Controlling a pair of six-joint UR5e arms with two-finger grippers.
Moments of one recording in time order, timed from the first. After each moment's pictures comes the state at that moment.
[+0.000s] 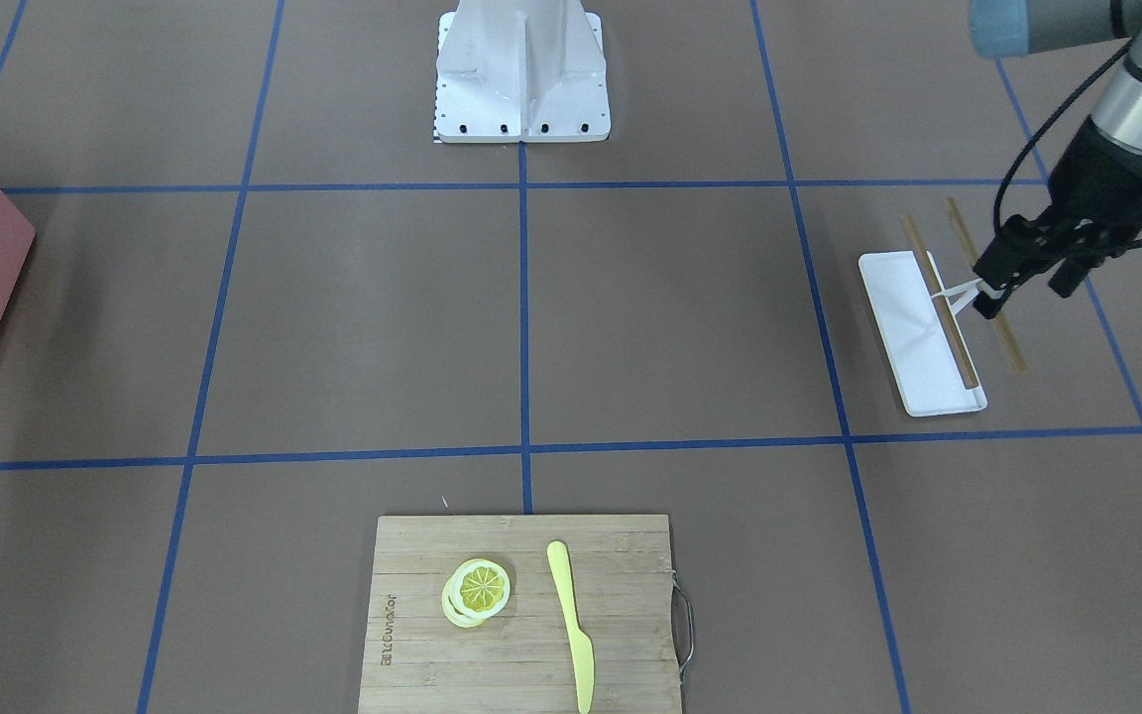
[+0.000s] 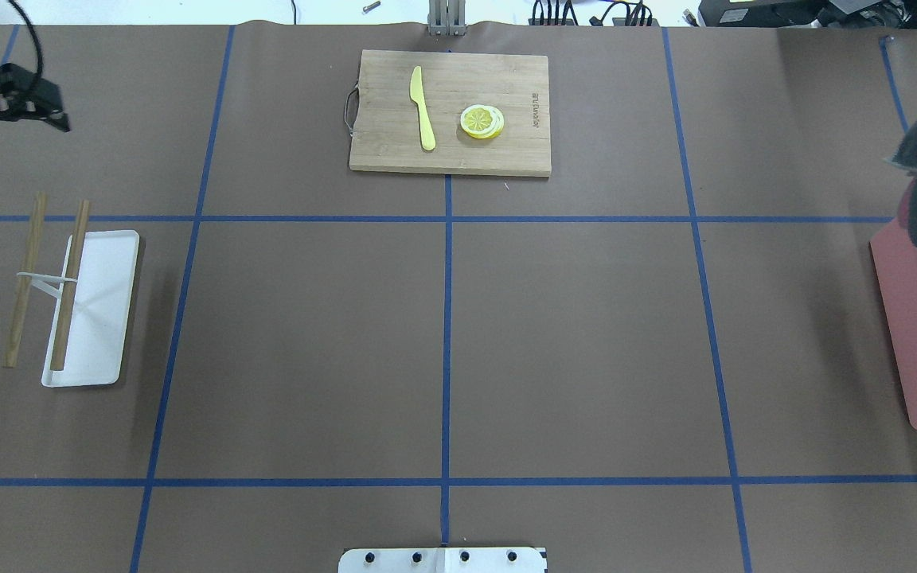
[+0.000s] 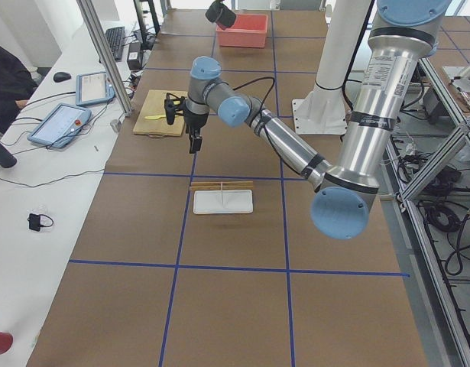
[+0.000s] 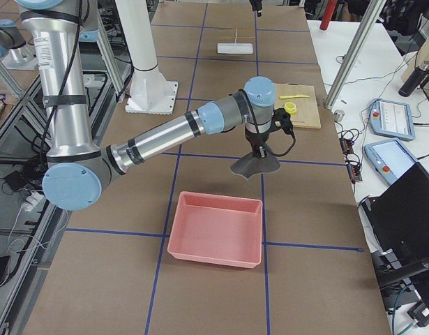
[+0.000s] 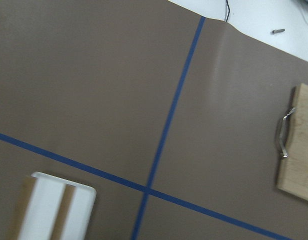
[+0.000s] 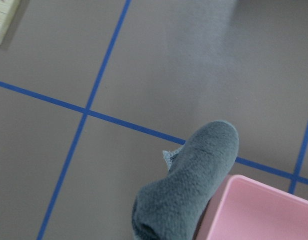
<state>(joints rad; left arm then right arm) -1.17 -1.75 -2.00 -1.62 -2.10 -0.95 1.42 -1.49 1.94 -1.70 2.40 0.04</state>
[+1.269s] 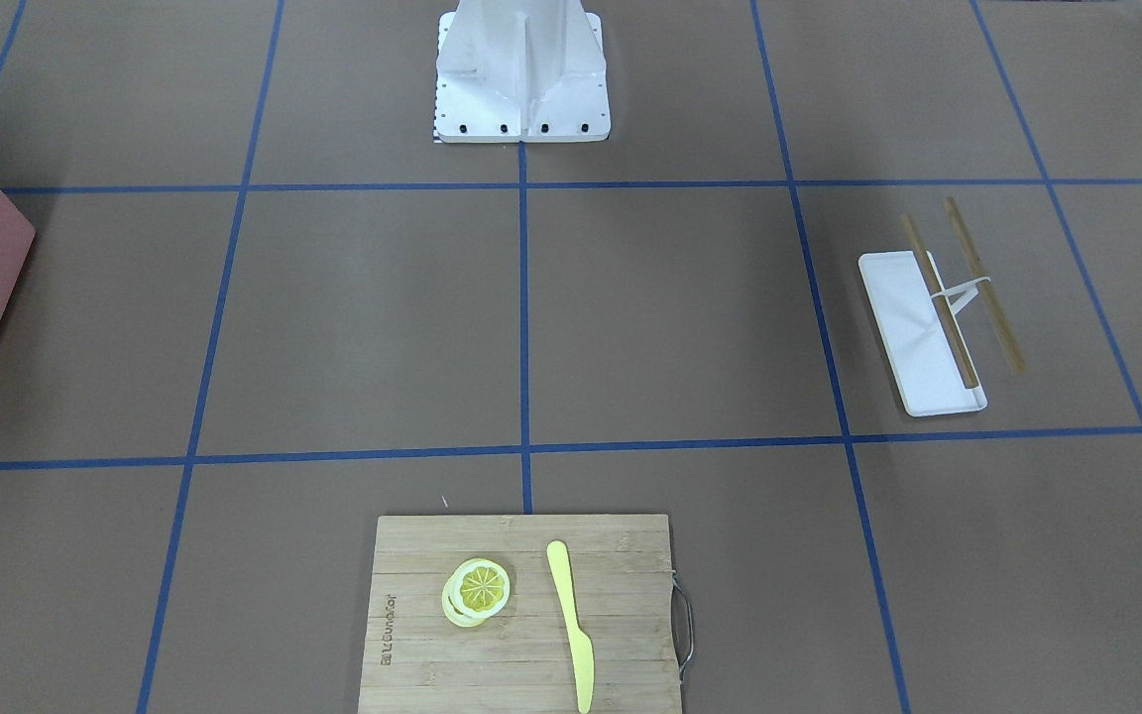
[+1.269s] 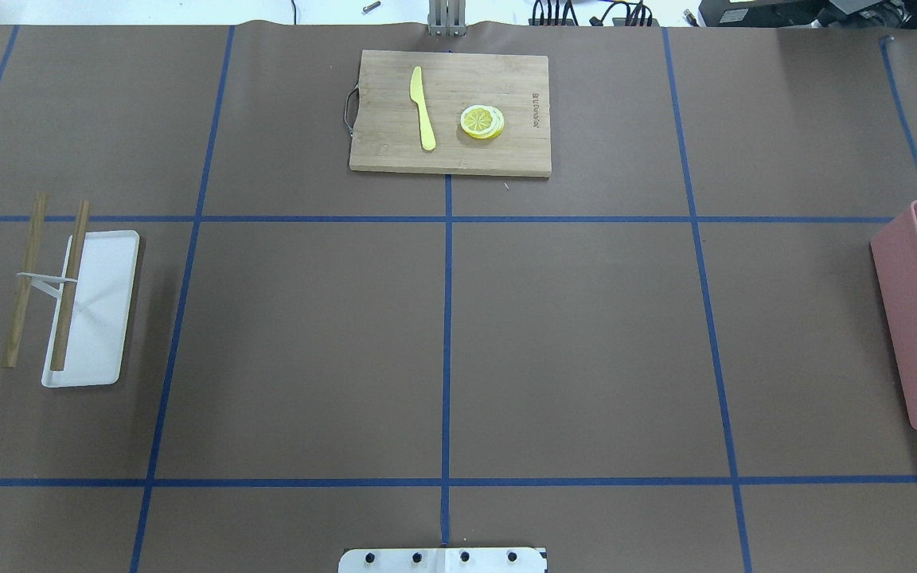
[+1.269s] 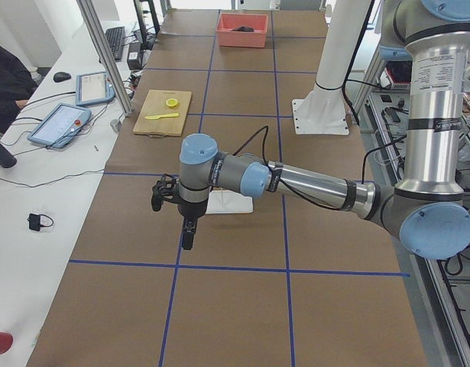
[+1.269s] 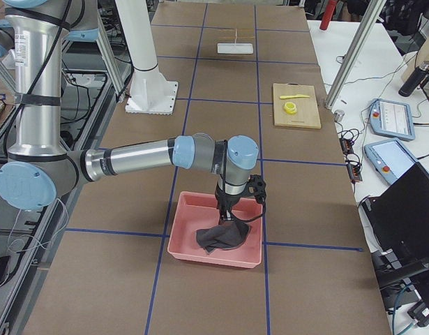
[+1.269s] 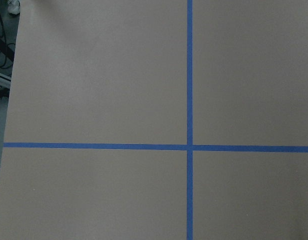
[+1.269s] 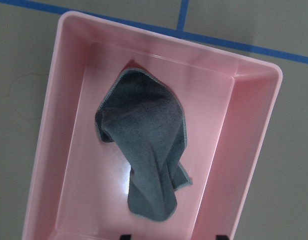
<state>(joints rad) -1.50 -1.54 -1.81 -1.62 -2.11 -0.24 1.53 -1.65 1.84 -1.87 2.27 -0.22</state>
